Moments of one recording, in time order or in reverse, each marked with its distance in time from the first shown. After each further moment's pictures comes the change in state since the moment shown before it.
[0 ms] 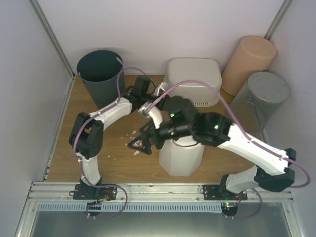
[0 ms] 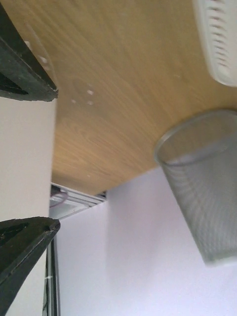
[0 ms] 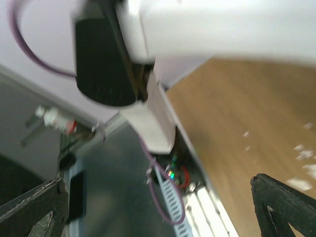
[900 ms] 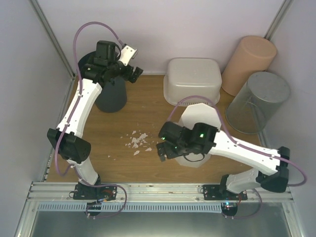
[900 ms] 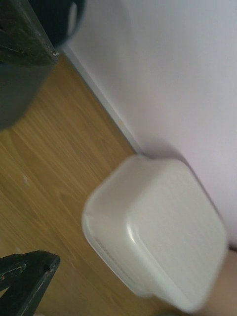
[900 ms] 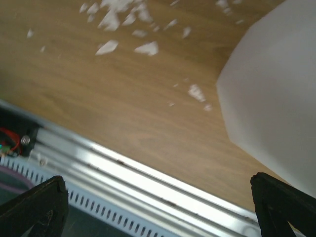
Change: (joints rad) left arm 0.237 -0.185 0.591 -0.600 -0.614 0.863; right arm 0.126 0.037 -0.277 -0.440 0.449 0.378
